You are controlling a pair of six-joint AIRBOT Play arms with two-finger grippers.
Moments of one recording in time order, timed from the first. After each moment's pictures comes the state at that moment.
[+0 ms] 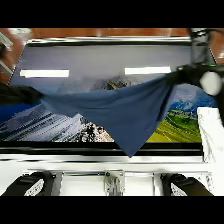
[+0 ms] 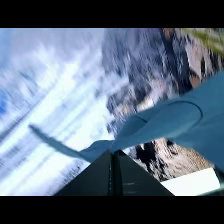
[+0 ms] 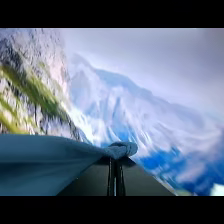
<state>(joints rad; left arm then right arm) -0.06 -0.89 1.21 1.27 -1.27 -1.41 0.23 -1.11 1.35 -1.83 1.00 1.61</state>
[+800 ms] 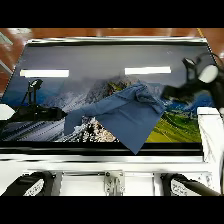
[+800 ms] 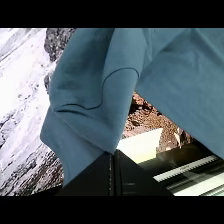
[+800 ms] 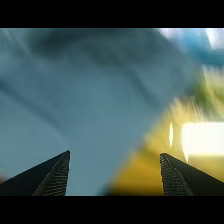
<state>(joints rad) -0.06 -0.90 0.83 1.00 -1.04 -1.34 -0.11 -1.26 1.25 -1.32 1.39 1.55</state>
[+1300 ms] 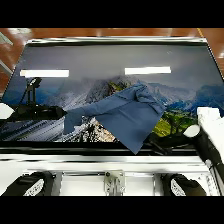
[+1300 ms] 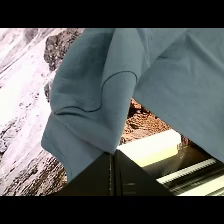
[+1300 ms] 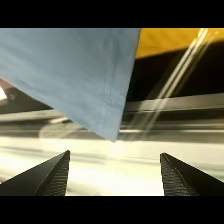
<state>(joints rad) -0.06 -0.90 0.84 1.00 -1.04 -1.33 -0.05 -0.93 0.38 -0.93 1.14 1.64</state>
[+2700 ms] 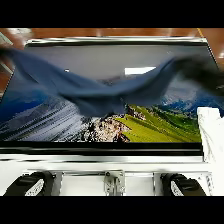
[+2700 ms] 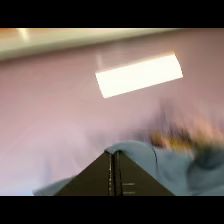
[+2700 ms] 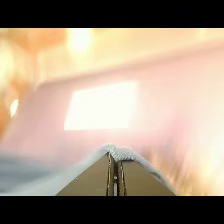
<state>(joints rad) -0.06 -0.83 1.62 1.30 -1.03 -1.33 0.03 -0.71 1.26 -1.03 0.79 1.48</state>
